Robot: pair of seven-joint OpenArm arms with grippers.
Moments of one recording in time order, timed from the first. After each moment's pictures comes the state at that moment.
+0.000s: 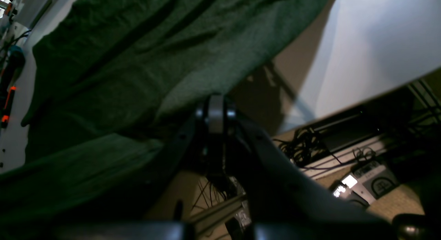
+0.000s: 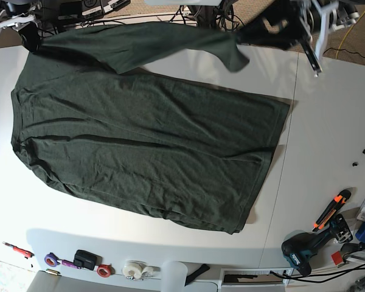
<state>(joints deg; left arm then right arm) 46.4 -28.8 -3.2 130.8 6.1 -43.7 -52.4 -31.6 0.9 75.0 106.6 70.2 39.4 -68.6</state>
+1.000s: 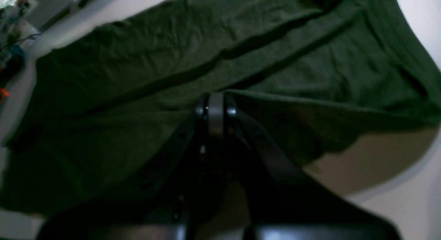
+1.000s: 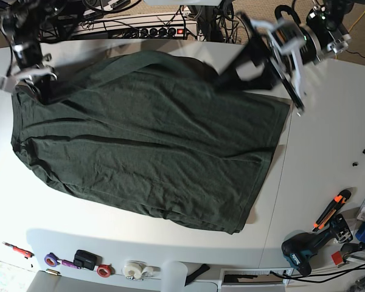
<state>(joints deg) 29.1 -27.8 3.9 132.3 -2.5 -34.1 -16.8 -14.4 0.9 58.8 106.6 43.8 39.7 -55.4</state>
